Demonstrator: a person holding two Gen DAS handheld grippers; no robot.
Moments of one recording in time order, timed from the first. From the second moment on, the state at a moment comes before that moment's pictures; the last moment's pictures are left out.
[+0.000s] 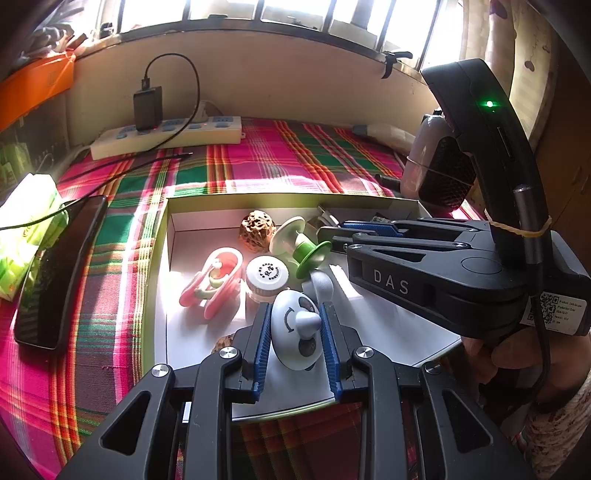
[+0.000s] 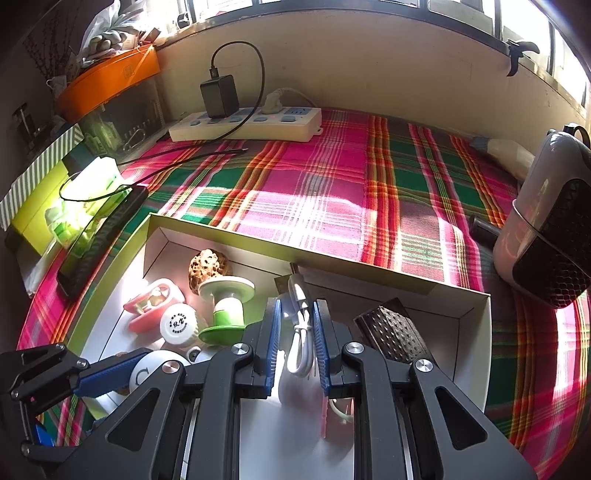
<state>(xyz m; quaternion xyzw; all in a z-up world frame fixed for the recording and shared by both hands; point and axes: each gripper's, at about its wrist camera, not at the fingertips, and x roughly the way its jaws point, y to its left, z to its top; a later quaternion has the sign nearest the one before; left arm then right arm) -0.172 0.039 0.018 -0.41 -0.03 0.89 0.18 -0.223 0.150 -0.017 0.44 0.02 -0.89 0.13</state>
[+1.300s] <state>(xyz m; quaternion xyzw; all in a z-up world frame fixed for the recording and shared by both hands) -0.152 0.037 0.030 -0.41 -0.02 0.90 0.16 -0.181 0.157 0.007 0.41 0.00 -0.90 0.11</state>
